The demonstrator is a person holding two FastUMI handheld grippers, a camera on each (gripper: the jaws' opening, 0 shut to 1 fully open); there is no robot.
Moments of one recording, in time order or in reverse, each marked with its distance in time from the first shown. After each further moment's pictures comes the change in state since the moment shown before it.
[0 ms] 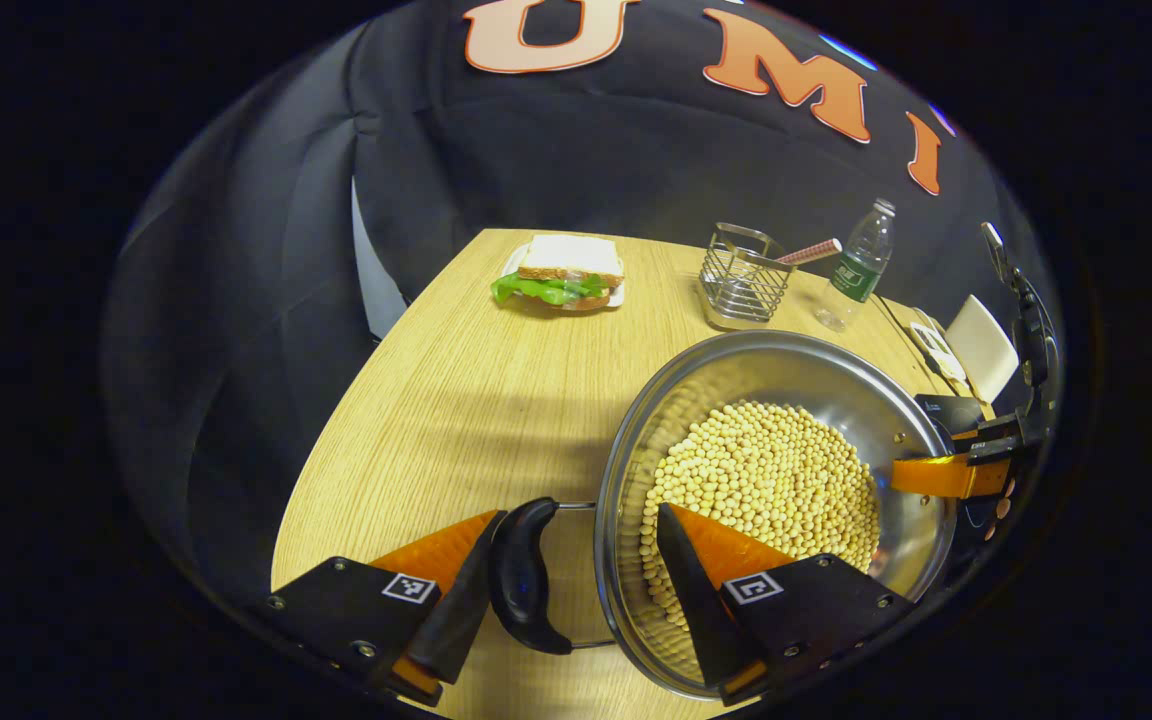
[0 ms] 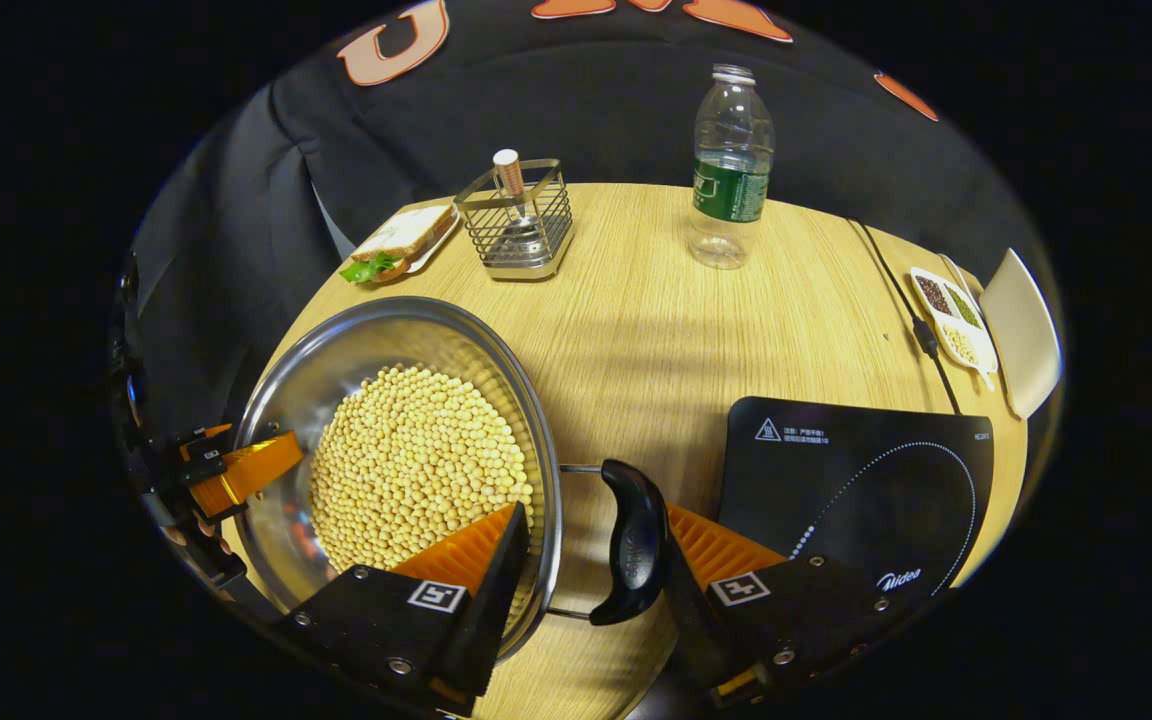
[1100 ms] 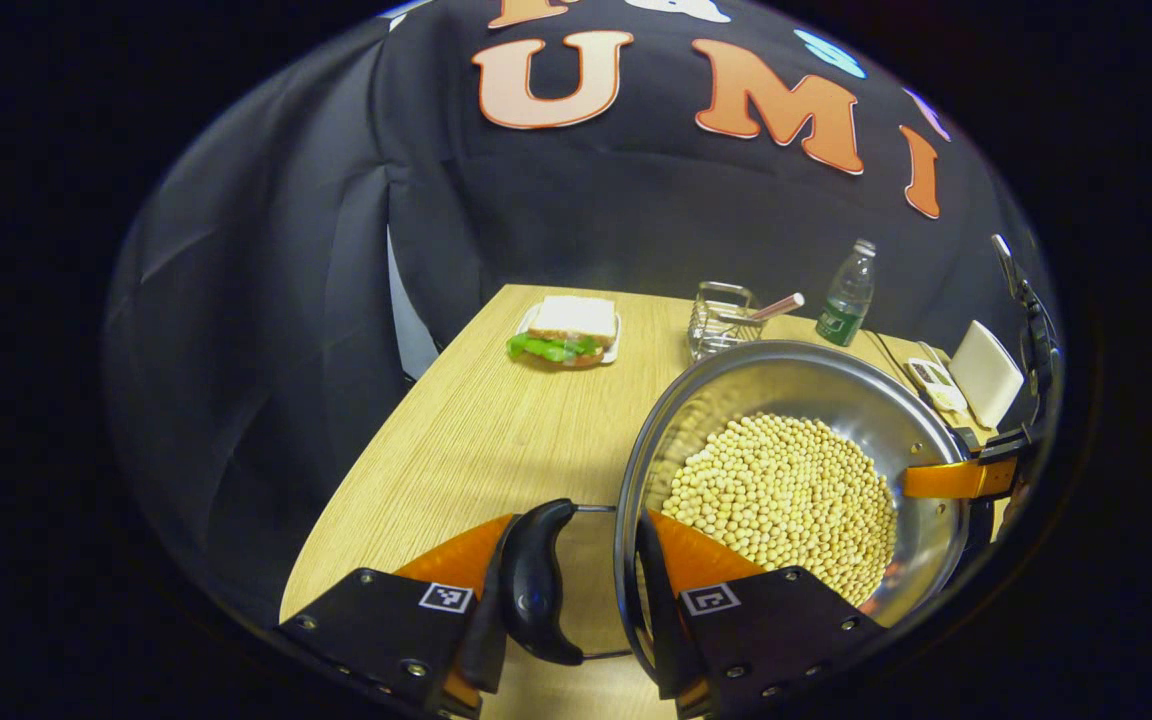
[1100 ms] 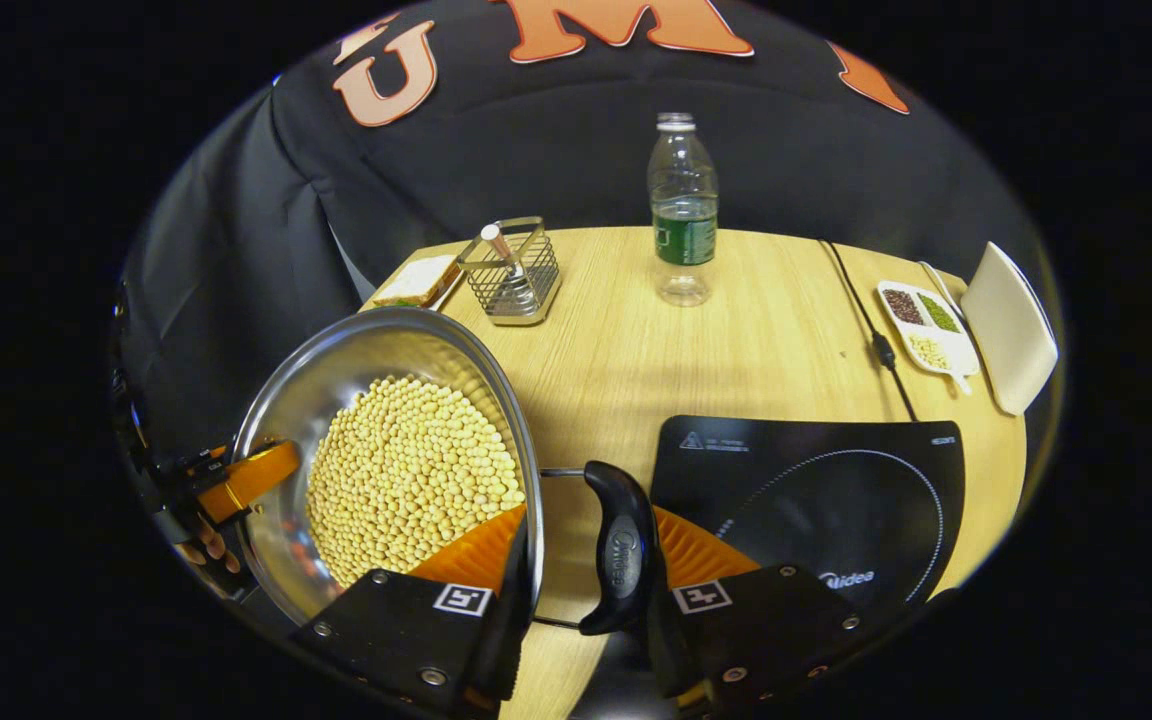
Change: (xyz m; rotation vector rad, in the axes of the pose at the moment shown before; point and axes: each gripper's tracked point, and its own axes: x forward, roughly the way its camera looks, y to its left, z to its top) left arm -0.028 0.007 0.027 0.019 -0.156 0.066; right arm -0.011 -0.022 0.012 0.053 -0.106 0.049
